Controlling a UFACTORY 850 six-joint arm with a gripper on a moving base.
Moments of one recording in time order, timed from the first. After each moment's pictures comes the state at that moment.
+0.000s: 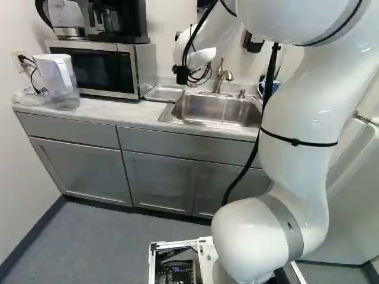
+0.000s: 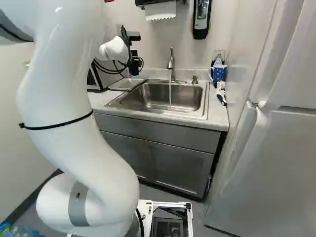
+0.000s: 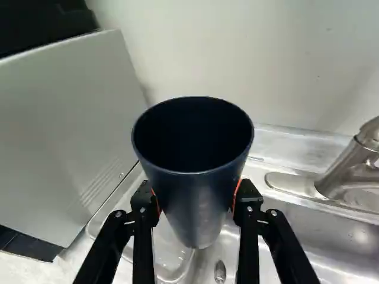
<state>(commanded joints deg) 8.5 -13.9 -70.4 -2.2 10.7 6.5</state>
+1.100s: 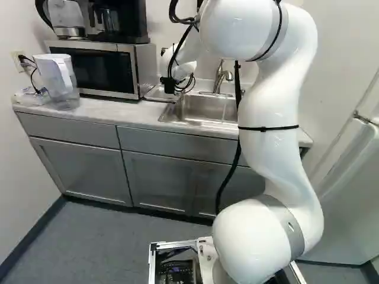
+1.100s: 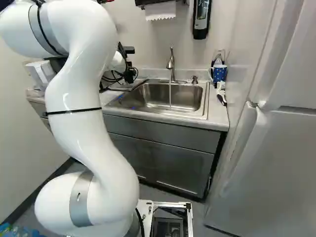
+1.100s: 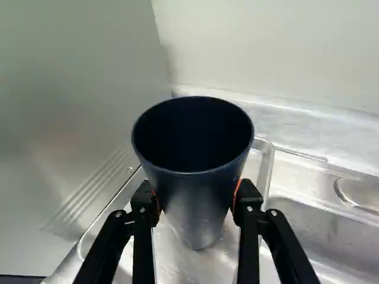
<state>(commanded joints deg) 12.5 -27.3 -79.5 -2.2 10.7 6.5</state>
